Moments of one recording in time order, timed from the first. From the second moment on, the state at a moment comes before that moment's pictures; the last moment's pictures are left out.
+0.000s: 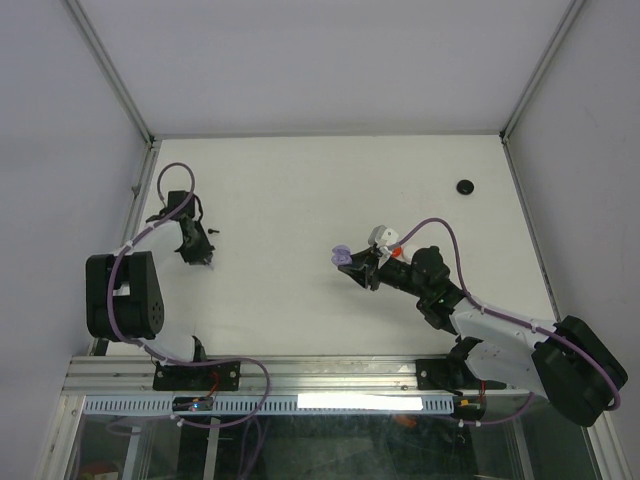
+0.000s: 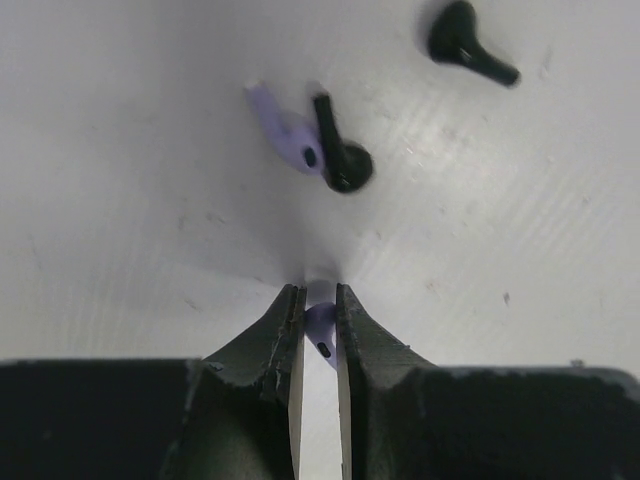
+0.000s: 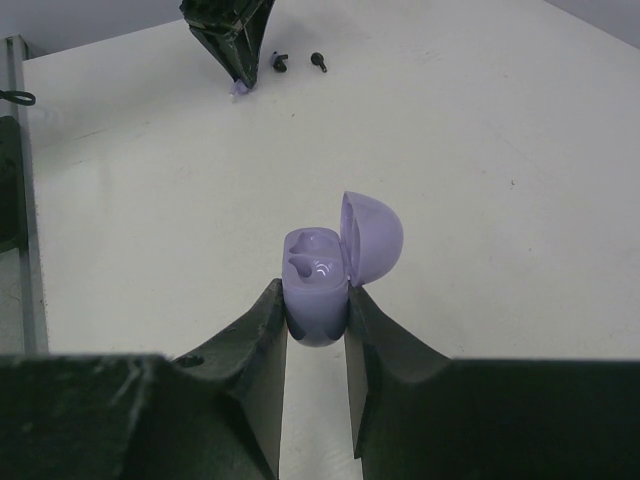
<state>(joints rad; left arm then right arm) 0.08 1.57 0.88 -0.49 -0.08 -0.38 0.72 1.06 0.30 0.68 -0.40 -0.01</state>
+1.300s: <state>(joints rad) -0.44 1.61 1.02 -0.61 -0.14 -0.46 0.72 1.06 0.30 0.67 -0.38 -0.03</state>
